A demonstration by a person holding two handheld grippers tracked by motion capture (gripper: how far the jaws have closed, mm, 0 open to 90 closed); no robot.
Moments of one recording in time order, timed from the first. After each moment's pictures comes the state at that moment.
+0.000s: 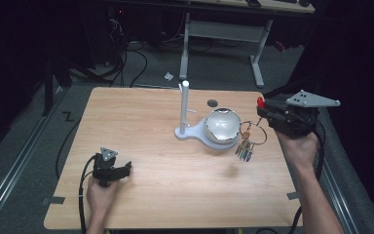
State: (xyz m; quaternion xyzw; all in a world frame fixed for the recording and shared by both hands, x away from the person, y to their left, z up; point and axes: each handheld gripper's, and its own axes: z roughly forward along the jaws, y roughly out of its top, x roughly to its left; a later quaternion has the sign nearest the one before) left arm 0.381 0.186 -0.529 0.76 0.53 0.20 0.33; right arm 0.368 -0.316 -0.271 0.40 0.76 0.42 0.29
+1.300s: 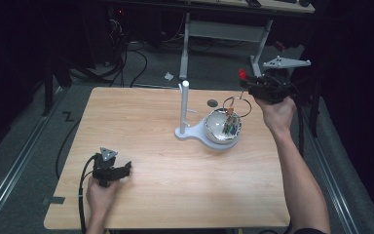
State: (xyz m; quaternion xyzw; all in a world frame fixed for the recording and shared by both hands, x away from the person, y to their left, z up) left arm 0.381 0.186 -0.529 0.76 0.53 0.20 0.33; right arm 0.452 -0.281 -0.254 0.42 0.75 0.42 0.28
